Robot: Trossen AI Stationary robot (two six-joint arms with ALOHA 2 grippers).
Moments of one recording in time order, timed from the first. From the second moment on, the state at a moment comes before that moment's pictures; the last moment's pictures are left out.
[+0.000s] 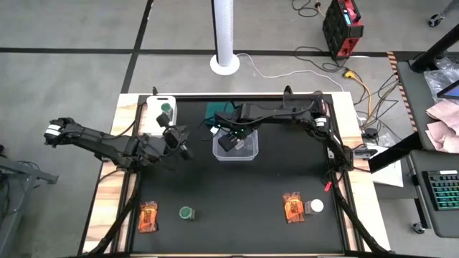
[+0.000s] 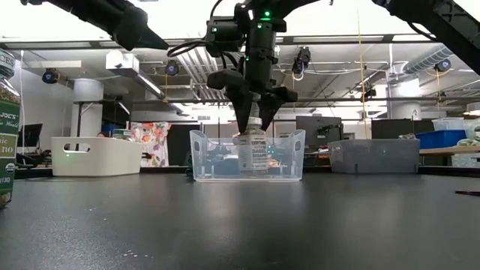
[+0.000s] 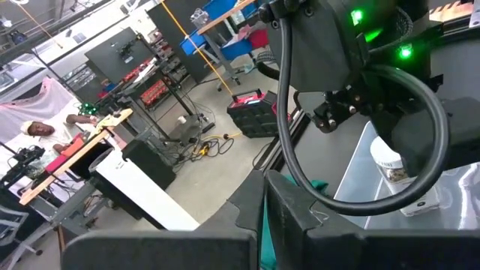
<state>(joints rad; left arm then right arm) -0.20 0.94 0.62 0.04 -0.99 0.28 -0.19 2.21 2.02 -1.21 0.06 0.68</state>
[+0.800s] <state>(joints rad) -0.20 0.94 0.62 0.04 -0.99 0.28 -0.19 2.18 2.02 -1.21 0.07 0.61</state>
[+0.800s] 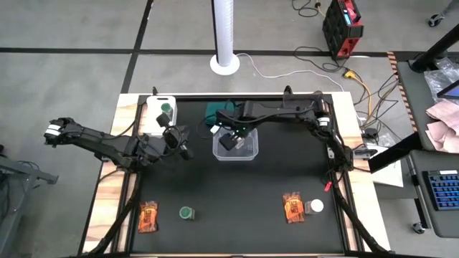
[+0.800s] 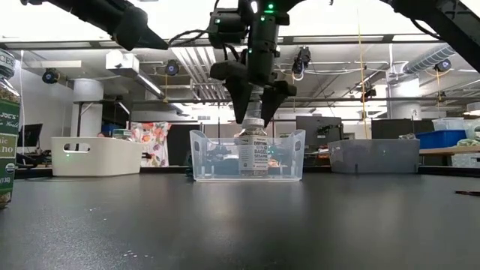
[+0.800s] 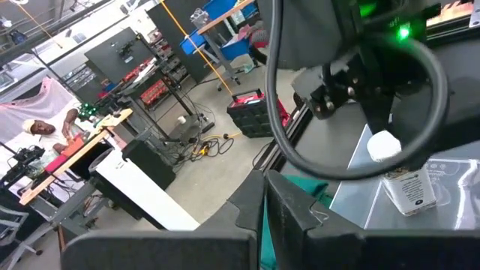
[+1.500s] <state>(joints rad) -0.20 0.94 0.62 0.02 -0.99 0.28 -0.13 1.94 1.85 -1.22 0.33 0.40</state>
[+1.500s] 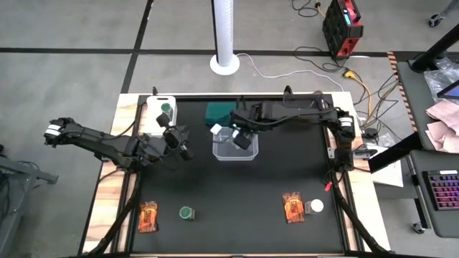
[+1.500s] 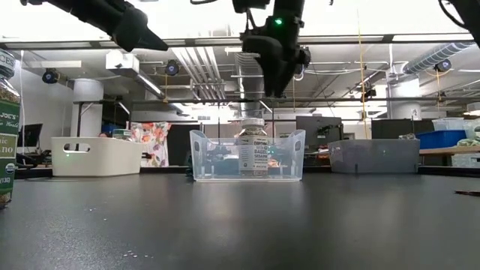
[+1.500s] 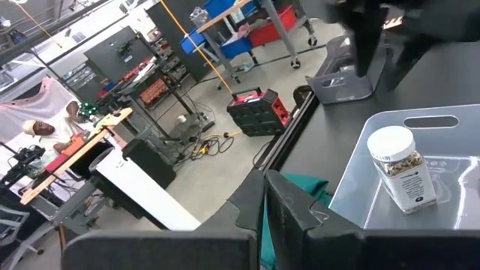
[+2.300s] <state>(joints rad) -0.20 0.95 0.62 0.02 -0.99 0.28 -0.07 1.68 1.09 -0.33 0.39 0.25</state>
